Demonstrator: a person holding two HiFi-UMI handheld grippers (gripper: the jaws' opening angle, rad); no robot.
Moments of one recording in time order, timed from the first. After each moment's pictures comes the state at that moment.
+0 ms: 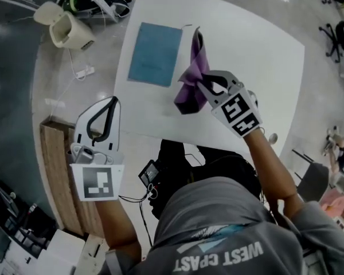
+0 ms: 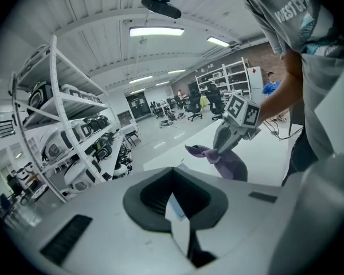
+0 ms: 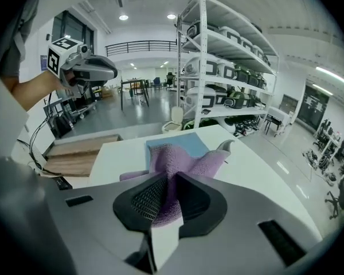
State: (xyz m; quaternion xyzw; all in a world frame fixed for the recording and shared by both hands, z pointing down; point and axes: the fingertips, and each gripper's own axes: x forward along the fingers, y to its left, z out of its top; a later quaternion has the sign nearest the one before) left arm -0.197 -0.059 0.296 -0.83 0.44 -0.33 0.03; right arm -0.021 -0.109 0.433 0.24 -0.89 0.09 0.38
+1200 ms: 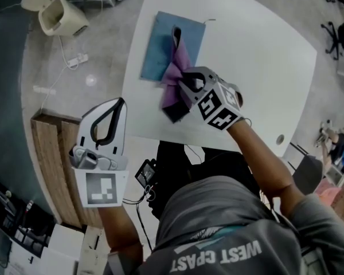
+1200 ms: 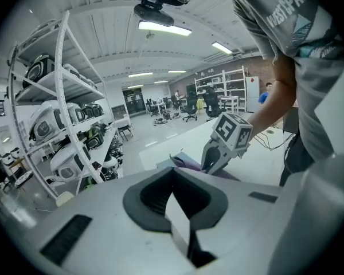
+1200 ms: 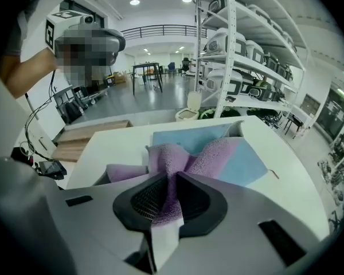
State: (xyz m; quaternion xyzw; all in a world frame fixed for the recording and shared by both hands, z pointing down) left arm -0.247 -0.081 0.356 -0.86 0.41 -0.31 -0.03; right arm -0.131 -0.118 0.519 0.15 -0.88 0.07 0.44
